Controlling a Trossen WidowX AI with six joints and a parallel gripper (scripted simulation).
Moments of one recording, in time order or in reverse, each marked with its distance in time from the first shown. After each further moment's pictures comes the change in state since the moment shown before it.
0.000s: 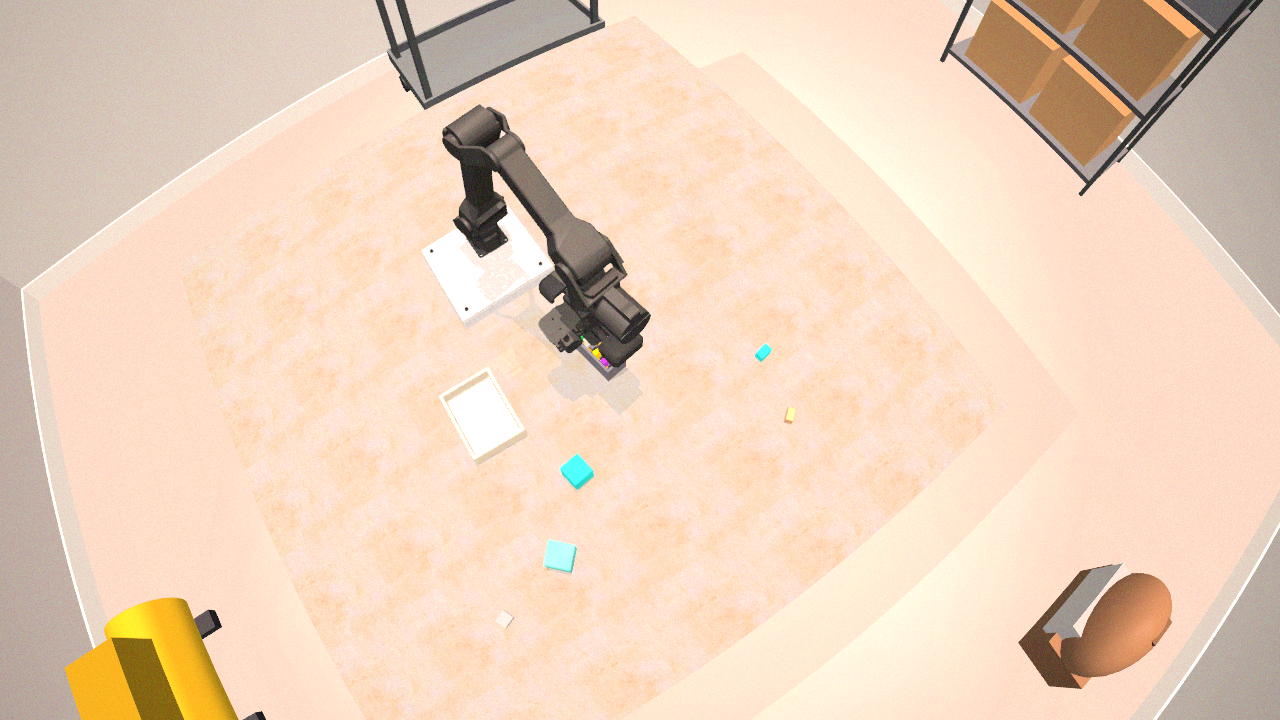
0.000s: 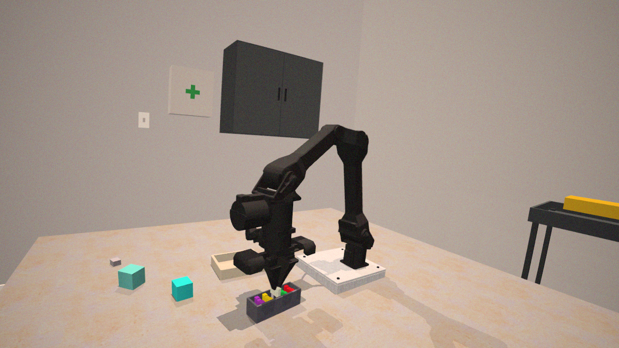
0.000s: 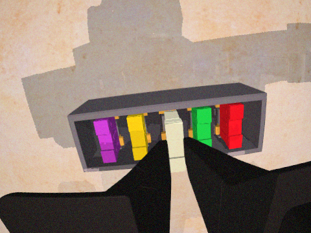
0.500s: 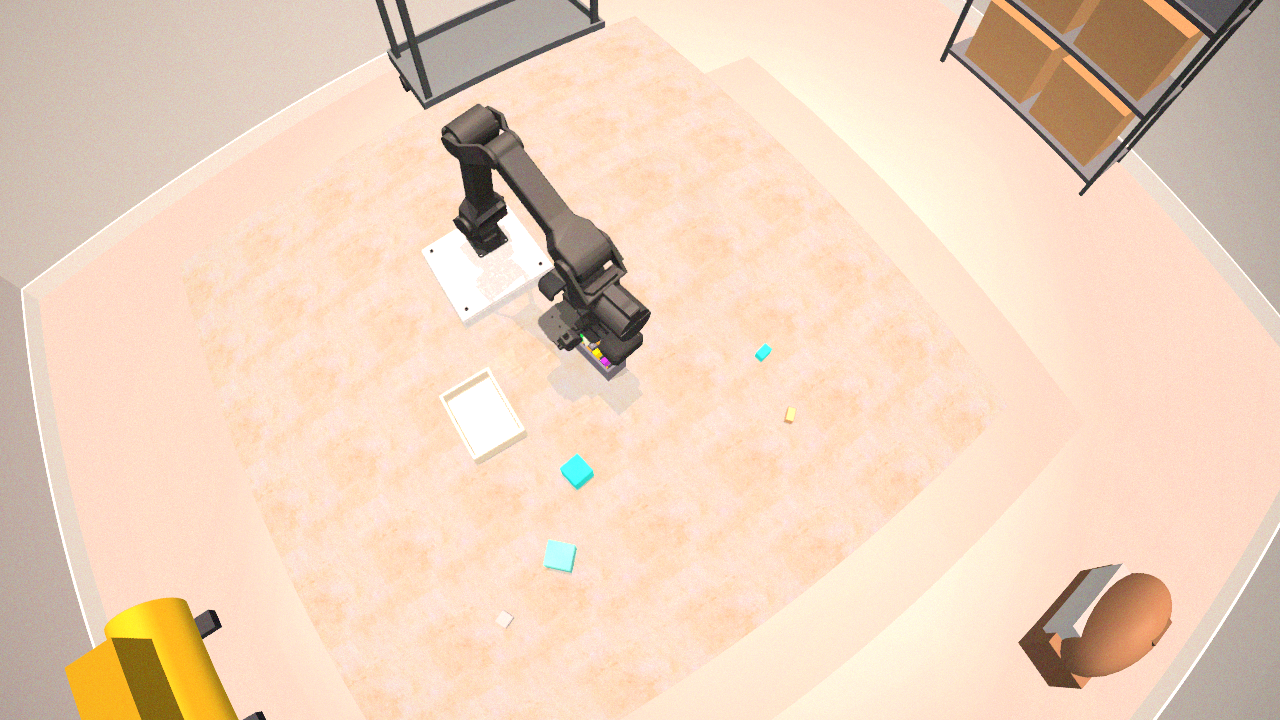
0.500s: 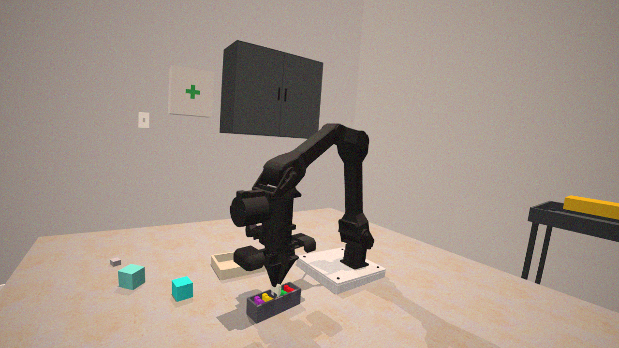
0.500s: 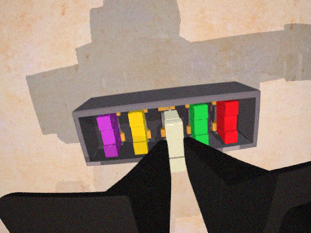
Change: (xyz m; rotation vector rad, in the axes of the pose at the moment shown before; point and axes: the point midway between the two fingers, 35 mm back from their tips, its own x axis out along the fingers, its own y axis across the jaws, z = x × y) arm -0.007 0.000 0.000 0.000 0.000 0.000
